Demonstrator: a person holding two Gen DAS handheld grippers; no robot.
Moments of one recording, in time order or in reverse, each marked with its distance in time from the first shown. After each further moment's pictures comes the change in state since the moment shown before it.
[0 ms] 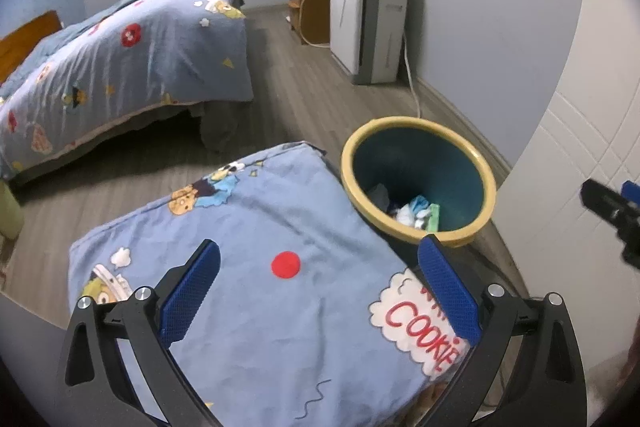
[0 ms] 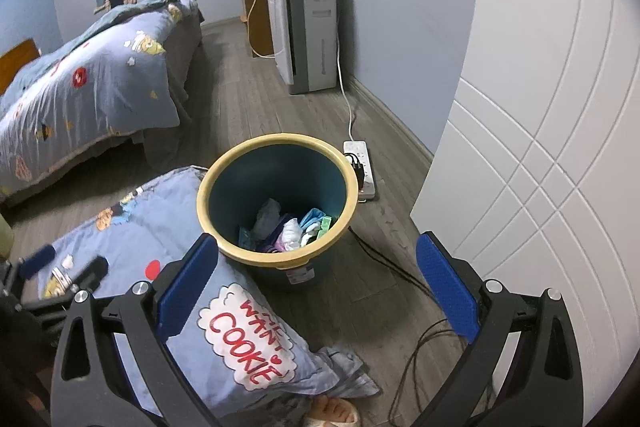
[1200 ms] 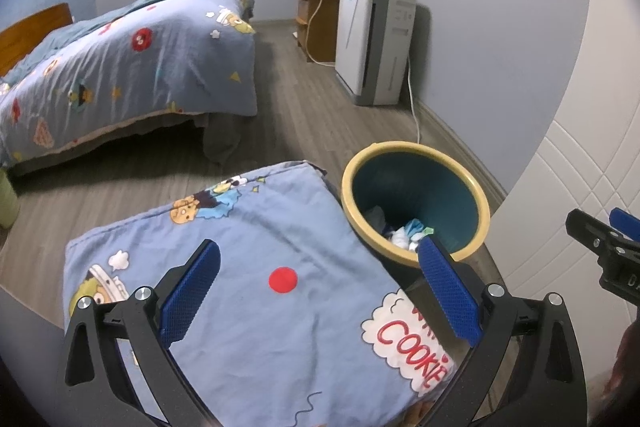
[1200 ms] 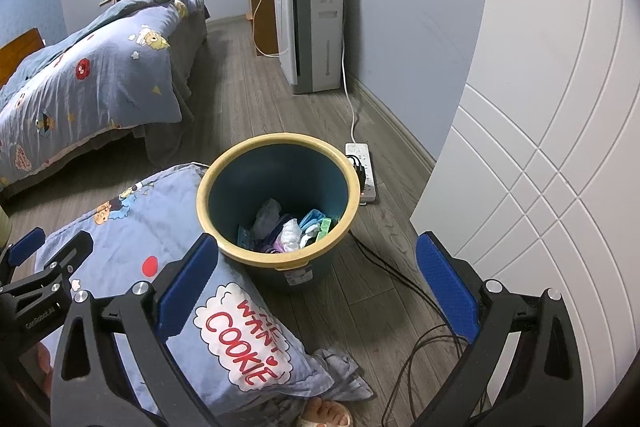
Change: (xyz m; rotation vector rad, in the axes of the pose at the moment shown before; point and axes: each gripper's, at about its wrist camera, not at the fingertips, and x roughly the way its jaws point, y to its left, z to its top) left arm -0.012 0.004 0.007 -0.057 -0.071 -0.023; right arm 0.006 0.003 0.004 -0.045 -0.004 0.007
